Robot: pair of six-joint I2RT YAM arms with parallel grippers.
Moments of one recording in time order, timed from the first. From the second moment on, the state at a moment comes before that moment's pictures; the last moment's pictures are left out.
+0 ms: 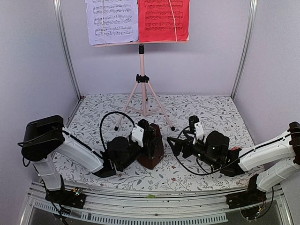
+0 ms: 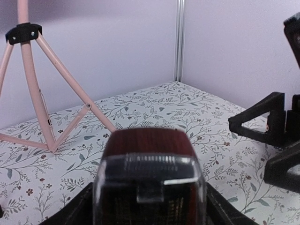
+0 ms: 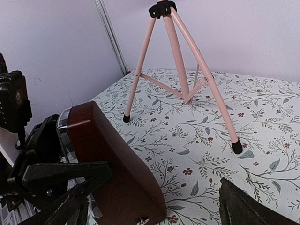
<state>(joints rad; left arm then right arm) -1.16 1.80 0.66 1.12 -0.51 -0.05 1.08 1.36 0.45 0.76 0.38 0.36</state>
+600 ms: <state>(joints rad) -1.17 1.55 0.58 1.05 -0.50 -0.06 1.08 1.35 0.46 0.65 0.33 0.37</state>
